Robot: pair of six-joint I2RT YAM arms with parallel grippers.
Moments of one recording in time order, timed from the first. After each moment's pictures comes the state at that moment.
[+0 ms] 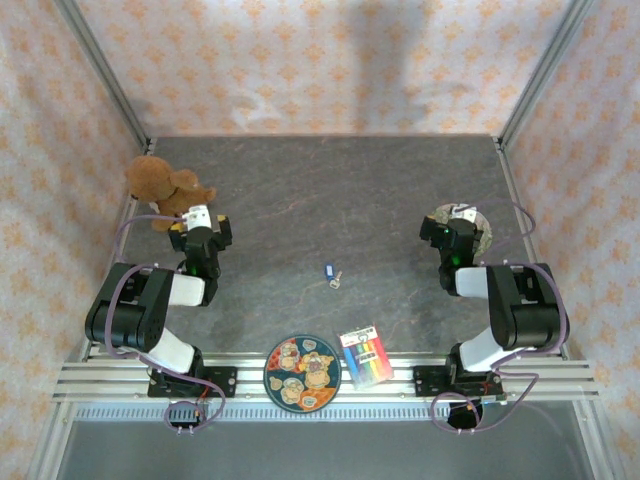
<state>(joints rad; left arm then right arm) -0.07 1.54 0.35 0.87 -0.47 -0.05 0.03 1.52 0.43 0.63 0.24 0.17</state>
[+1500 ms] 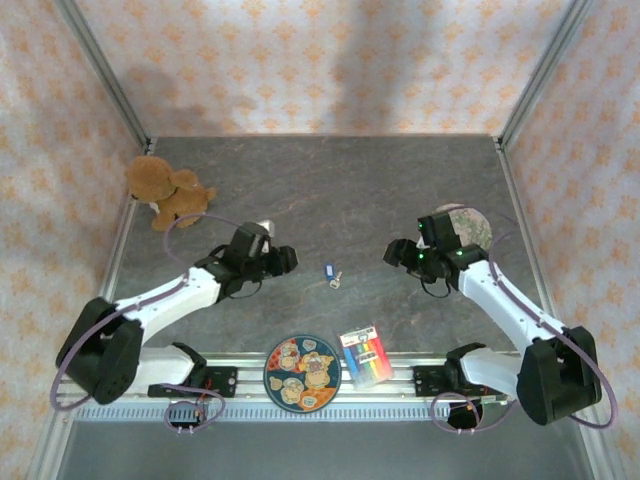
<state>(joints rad) -0.53 1.31 0.64 -0.14 0.12 -0.77 0.32 1.13 0.72 -0.58 -0.19 0.71</state>
